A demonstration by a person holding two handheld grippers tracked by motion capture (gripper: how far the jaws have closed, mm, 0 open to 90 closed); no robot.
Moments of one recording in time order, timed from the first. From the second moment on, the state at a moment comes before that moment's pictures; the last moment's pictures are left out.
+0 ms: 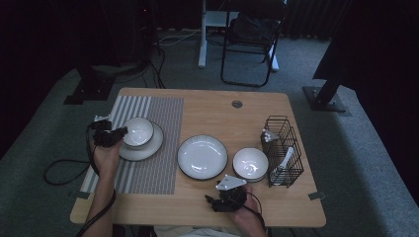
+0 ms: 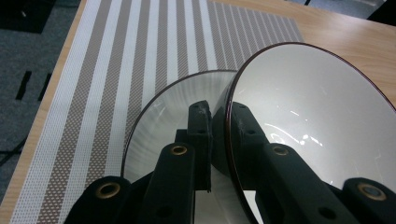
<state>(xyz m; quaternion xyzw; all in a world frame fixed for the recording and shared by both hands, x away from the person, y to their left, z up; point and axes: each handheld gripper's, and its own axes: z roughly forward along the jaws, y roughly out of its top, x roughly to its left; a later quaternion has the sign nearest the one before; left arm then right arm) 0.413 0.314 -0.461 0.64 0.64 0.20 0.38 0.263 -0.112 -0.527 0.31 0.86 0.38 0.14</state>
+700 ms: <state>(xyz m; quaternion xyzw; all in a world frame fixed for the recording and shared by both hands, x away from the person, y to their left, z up) 0.417 0.318 -0.477 0.63 0.66 0.20 0.37 0.263 -0.112 -0.527 0.31 0.86 0.38 0.14</state>
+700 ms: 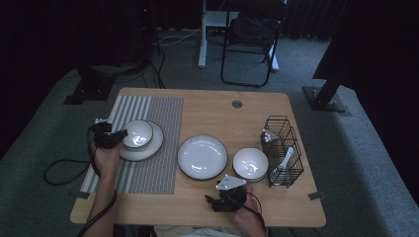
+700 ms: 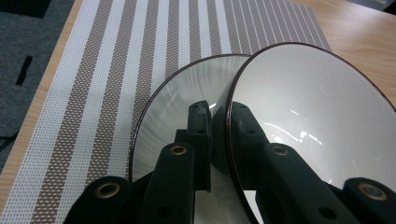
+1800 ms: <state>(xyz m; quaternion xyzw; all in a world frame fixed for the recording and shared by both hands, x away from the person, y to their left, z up) 0.415 0.316 -0.480 0.62 0.66 0.22 0.35 0.262 -0.112 -0.526 0.31 0.86 0.38 0.14</state>
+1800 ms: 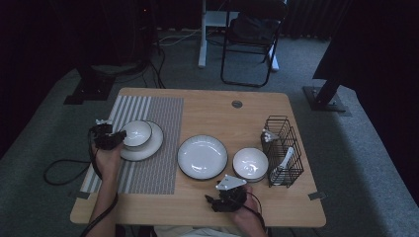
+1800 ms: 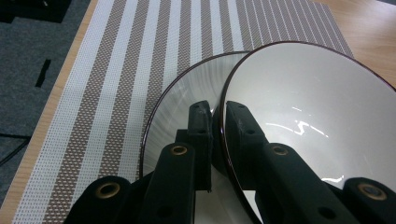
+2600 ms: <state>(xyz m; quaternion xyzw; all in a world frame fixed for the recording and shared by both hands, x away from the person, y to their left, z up) 0.405 0.312 -0.456 0.63 0.64 0.27 0.36 0.262 -0.112 -0.526 0.31 0.86 0.38 0.14</state>
